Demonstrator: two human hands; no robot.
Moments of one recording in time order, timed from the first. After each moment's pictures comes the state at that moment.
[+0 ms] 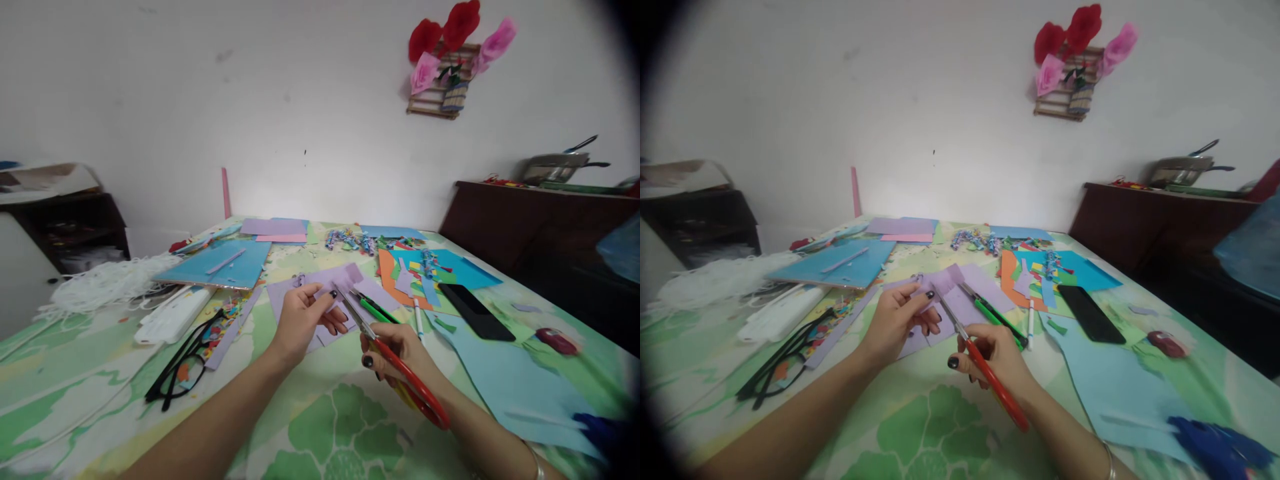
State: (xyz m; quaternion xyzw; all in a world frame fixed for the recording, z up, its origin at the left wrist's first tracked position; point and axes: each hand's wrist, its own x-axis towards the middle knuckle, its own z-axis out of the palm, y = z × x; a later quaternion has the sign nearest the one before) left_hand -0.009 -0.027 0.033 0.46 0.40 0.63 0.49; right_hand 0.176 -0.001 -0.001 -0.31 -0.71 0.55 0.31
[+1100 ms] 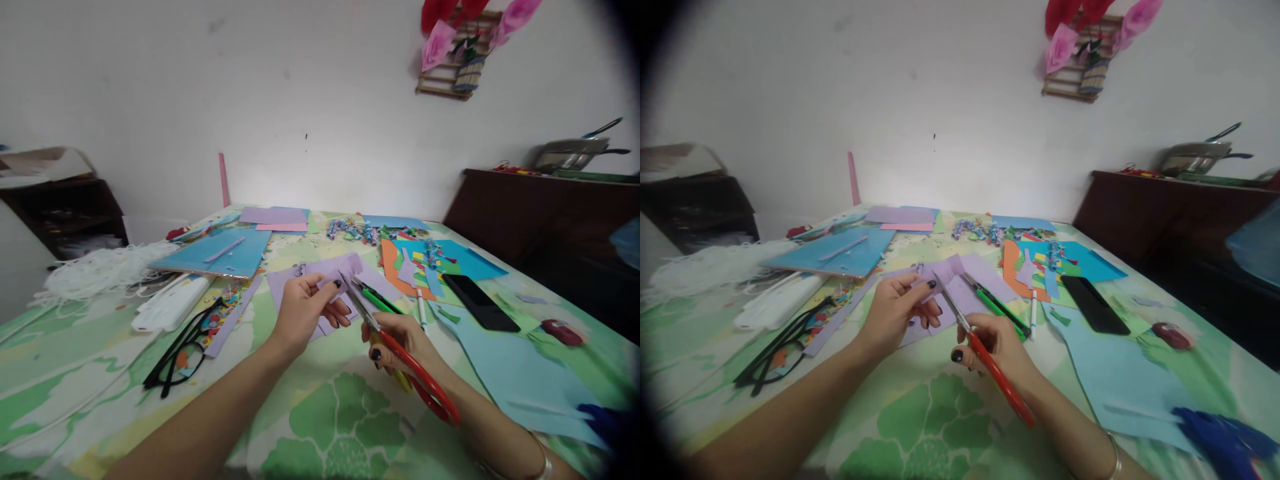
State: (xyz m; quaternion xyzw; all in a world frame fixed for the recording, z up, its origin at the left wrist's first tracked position) left_hand -0.008 -0.028 0.033 0.45 0.40 0.63 0.49; right_hand 0.177 -0.005 0.006 -0.28 -0.72 0.55 0.30
